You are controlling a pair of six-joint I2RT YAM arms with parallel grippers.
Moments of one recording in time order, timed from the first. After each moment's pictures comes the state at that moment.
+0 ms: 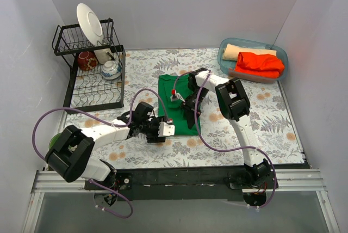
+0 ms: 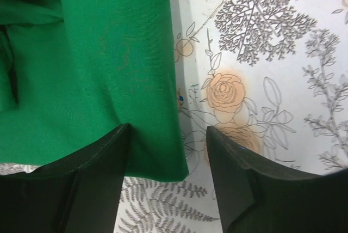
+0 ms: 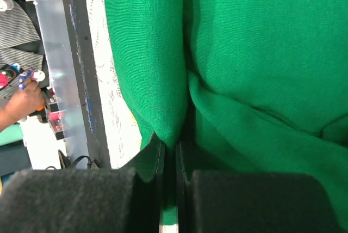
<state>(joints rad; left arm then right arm) -0.64 1.38 0.58 -0.13 0.53 0.94 0.53 2.48 1.90 -1.54 -0.89 -1.04</state>
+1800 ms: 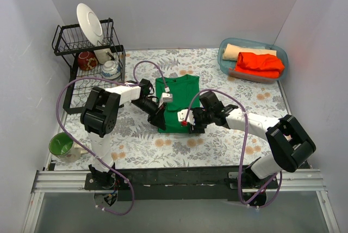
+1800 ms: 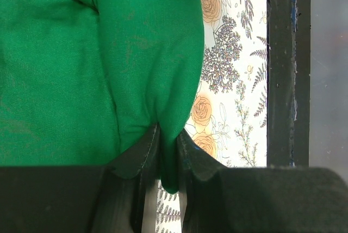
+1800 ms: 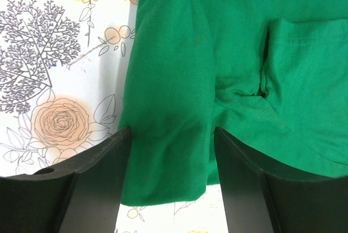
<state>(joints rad) -0.39 1.97 1.23 -0.87 1.02 0.89 0.70 1.48 0.77 -0.19 -0.52 -0.98</state>
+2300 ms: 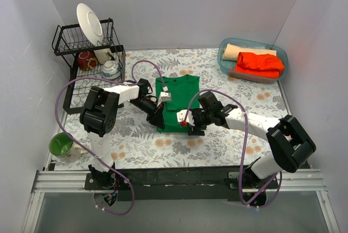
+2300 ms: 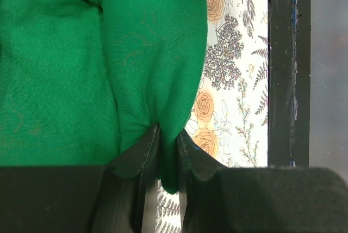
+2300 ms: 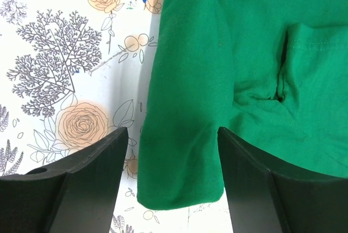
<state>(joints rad) -0.37 1.98 1.23 -0.87 1.02 0.91 0.72 1.48 0.78 -0.25 -0.55 -0.94</state>
